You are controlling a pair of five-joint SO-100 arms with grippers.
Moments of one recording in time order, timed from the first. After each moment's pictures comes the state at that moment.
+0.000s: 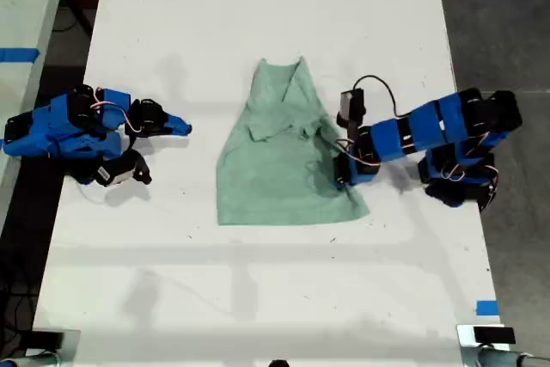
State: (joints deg) arm 0 -19.9 206.1 182.0 59.8 3.6; arm 1 -0.9 97.6 116.6 67.8 0.4
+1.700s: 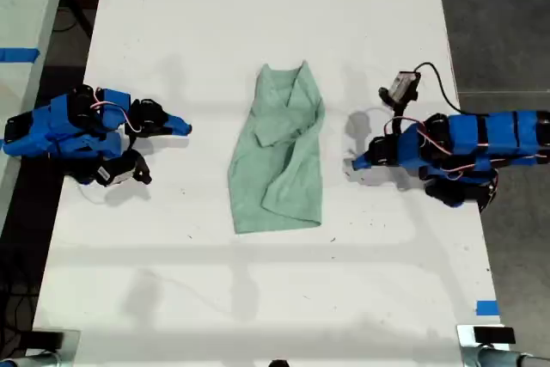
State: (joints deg) arm 0 -19.9 206.1 182.0 59.8 3.6; arm 1 8.4 176.6 170.2 56.5 -10.7
